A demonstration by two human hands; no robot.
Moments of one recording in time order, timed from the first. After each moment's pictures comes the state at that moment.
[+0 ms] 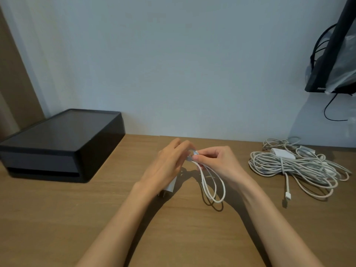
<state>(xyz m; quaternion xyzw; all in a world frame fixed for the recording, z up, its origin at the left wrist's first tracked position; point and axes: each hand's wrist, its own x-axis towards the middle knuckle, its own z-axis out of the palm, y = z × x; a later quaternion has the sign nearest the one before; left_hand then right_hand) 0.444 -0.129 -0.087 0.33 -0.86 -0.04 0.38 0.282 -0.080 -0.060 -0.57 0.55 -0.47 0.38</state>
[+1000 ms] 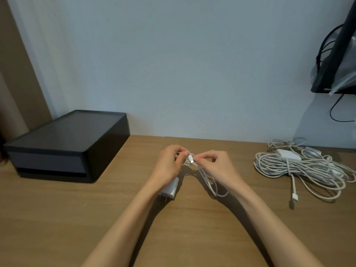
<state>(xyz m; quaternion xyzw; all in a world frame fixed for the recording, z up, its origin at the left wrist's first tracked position) 0.443 -0.140 -0.094 0.44 -0.75 -0.26 0.41 0.295 -0.093 -0.081 -0.59 0.63 -0.43 0.26</state>
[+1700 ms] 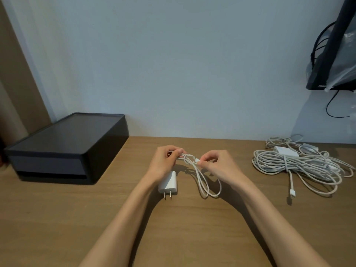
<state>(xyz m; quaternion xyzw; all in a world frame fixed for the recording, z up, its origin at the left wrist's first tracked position) 0.451 -0.140 -0.086 0.43 -0.69 -0.37 0.45 0.284 -0.095 -0.080 -0.59 0.67 -0.38 0.25</state>
